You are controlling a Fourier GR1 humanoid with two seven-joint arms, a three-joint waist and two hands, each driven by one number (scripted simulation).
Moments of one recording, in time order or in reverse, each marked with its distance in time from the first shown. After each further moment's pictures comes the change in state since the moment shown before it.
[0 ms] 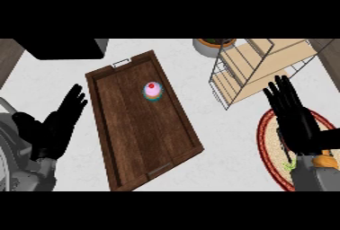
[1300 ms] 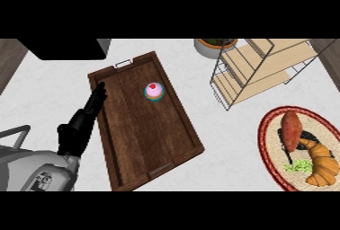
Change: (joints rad) left arm -0.057 -0.098 -0.074 0.058 -0.247 -0.026 -0.118; right arm 0.265 -0.348 -0.520 0.496 0.087 0.043 -0.435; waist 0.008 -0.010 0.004
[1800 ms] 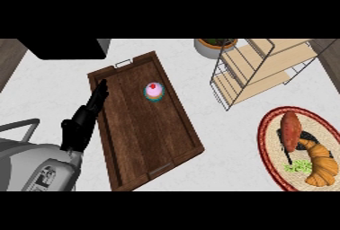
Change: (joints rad) left arm -0.033 -0.026 0.024 0.047 -0.016 -0.023 -0.015; right arm 0.095 -0.170 0.107 -0.275 0.128 0.031 0.297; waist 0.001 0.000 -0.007
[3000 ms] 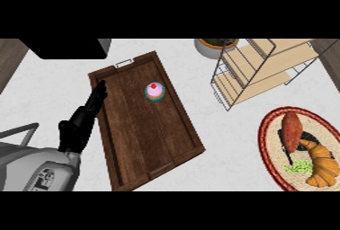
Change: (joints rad) left arm 0.027 -0.051 0.073 -0.022 -0.067 -0.072 0.018; right arm 0.089 0.026 0.130 -0.613 0.372 0.090 0.667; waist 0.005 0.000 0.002
